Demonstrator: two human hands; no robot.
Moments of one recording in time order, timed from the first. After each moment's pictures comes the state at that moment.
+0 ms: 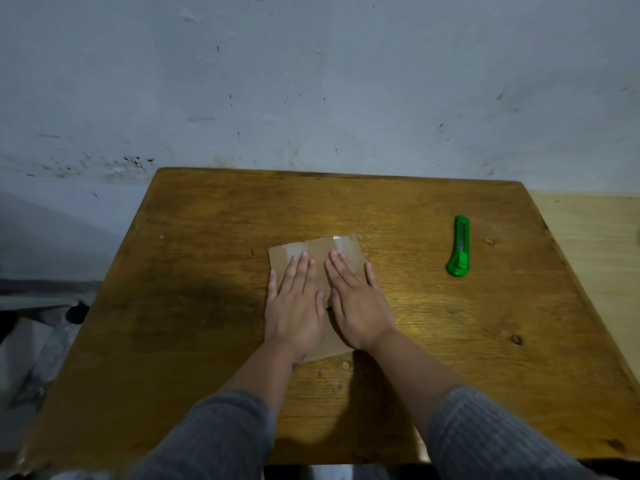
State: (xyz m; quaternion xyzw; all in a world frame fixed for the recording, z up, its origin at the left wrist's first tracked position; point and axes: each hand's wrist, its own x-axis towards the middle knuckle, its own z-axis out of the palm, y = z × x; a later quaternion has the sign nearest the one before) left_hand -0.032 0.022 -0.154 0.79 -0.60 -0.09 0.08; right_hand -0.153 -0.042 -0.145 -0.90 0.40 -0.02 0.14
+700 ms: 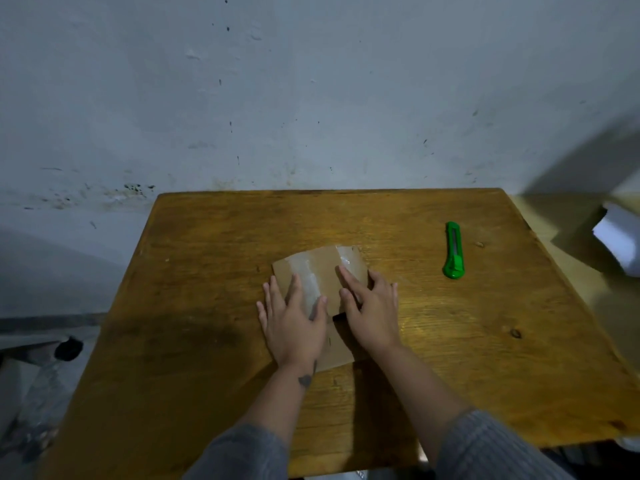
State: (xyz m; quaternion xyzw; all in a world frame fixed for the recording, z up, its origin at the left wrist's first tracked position) left_hand -0.032 0.030 -0.147 0.86 -0.41 -0.15 0.26; right_hand -0.145 -0.025 -0.131 -0.75 0.58 -0.19 0.24
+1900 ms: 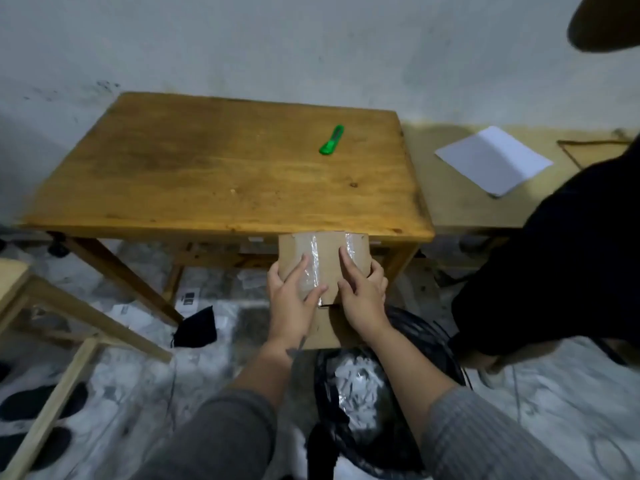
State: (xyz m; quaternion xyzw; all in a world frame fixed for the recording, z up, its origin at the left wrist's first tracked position) left_hand -0.370 0.252 -0.135 0.76 -0.37 -0.27 0.45; right_hand -0.480 0.199 -0.115 -0.70 0.57 -0.21 0.38
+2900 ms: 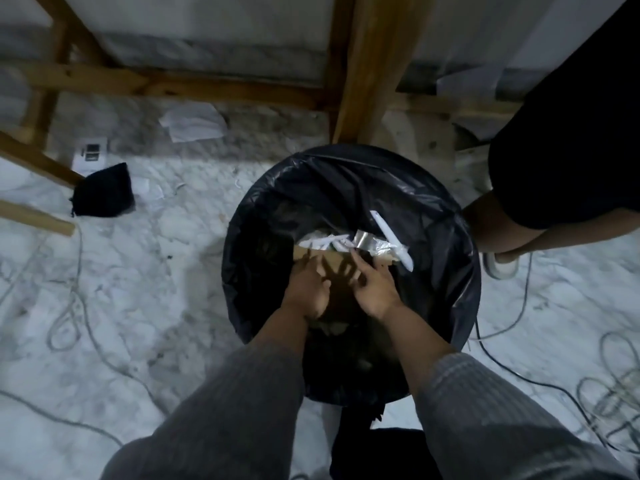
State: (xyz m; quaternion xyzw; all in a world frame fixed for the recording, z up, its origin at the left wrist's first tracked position) left_hand -0.567 0.263 -0.532 0.77 -0.45 -0.45 0.10; right_hand -0.703 0.206 -0.529 -0.65 0.60 0.10 0.45
